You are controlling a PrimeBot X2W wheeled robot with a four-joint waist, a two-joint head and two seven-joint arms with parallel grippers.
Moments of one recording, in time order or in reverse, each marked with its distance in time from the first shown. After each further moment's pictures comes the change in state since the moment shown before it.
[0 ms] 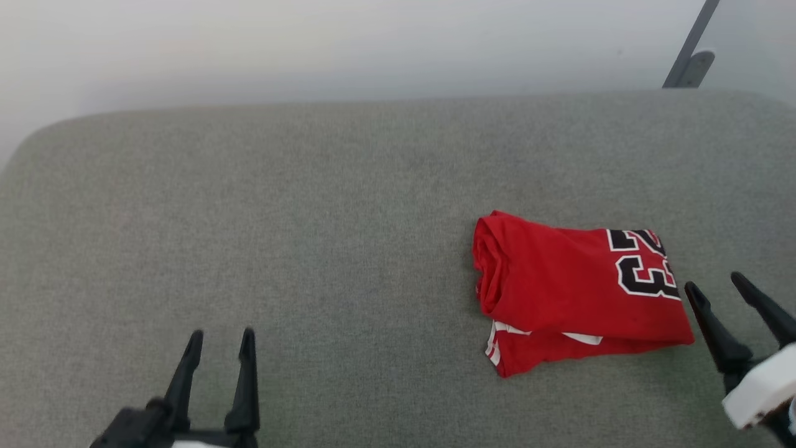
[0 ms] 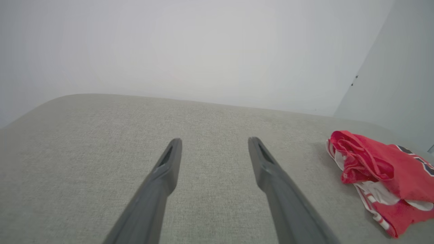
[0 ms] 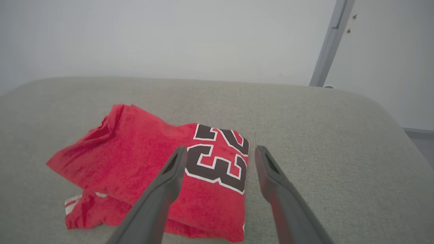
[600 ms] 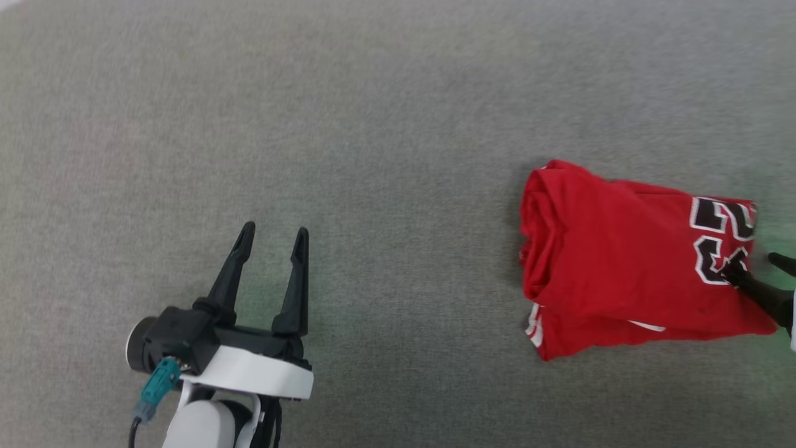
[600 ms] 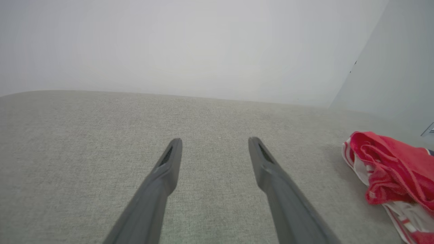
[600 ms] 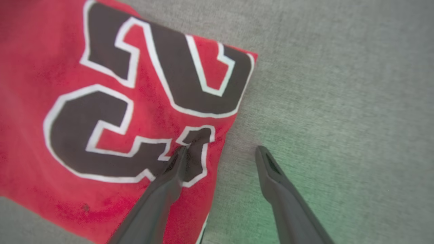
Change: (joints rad) left arm -0.286 0.003 -0.126 0.053 0.010 0.000 0.000; right arm -0.291 -0.293 0.181 0.065 0.283 0.000 0.592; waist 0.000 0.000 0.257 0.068
